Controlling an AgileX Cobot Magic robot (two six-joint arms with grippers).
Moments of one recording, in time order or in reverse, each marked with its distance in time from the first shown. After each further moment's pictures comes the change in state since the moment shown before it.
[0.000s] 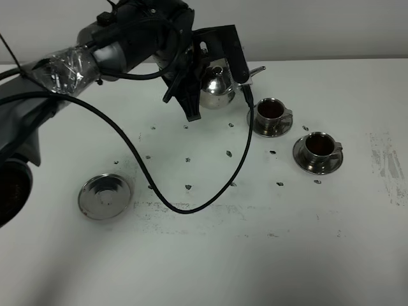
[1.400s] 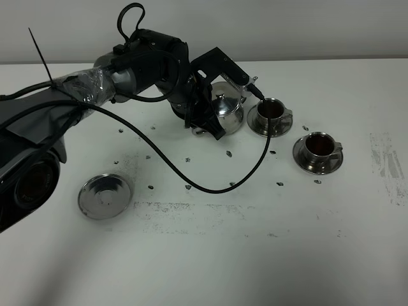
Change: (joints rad) left arm 0.051 0.153 0.025 -0.252 -0.132 -0.242; right arm 0.000 0.000 0.000 0.000 0.000 0.000
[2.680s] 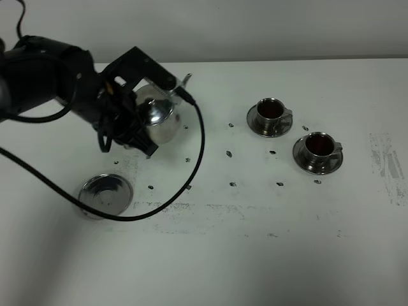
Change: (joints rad) left arm 0.125 -0.561 0.712 0.046 -0.187 -0.089; right arm 0.000 0.000 0.000 0.000 0.000 0.000
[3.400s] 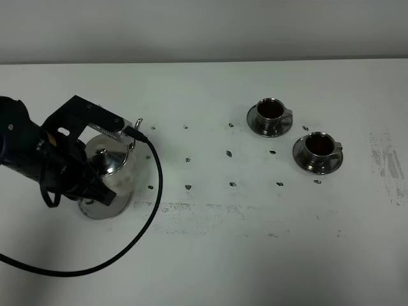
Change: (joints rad) left arm 0.081 -0.230 0.326 -0.079 0.046 -0.045; right arm 0.000 0.000 0.000 0.000 0.000 -0.001
